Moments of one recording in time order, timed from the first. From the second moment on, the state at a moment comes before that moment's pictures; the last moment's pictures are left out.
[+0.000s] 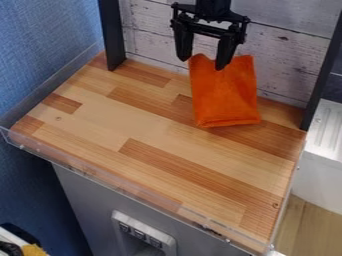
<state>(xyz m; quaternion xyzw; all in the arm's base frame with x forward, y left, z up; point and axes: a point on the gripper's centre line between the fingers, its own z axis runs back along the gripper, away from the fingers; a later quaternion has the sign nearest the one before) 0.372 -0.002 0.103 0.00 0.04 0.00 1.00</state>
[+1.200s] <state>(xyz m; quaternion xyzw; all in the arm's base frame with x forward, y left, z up) 0.301 -0.105 0.081 0.00 -0.03 0.26 0.96</state>
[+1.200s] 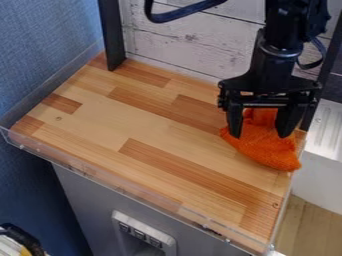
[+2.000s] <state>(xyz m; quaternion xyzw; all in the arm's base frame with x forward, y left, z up) 0.259 -0.106 0.077 0.02 -0.01 0.32 0.95</state>
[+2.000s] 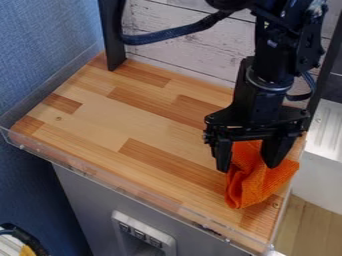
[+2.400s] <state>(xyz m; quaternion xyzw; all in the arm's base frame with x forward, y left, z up) 0.251 -0.107 0.077 0.01 0.01 0.33 0.95</state>
